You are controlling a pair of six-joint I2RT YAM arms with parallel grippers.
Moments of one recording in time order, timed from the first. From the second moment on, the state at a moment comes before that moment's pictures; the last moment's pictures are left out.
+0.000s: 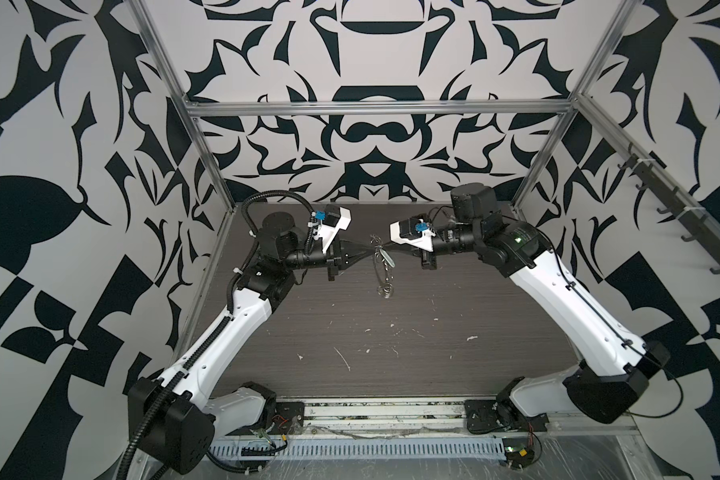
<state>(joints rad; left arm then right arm) -0.43 1.19 1.06 0.09 1.06 -0.10 0.61 1.40 1.64 -0.74 -0.74 -0.79</state>
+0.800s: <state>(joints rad) -0.44 1.21 1.23 -0.16 0.97 -0.10 0.59 1.28 1.40 -0.43 -0.73 -0.60</state>
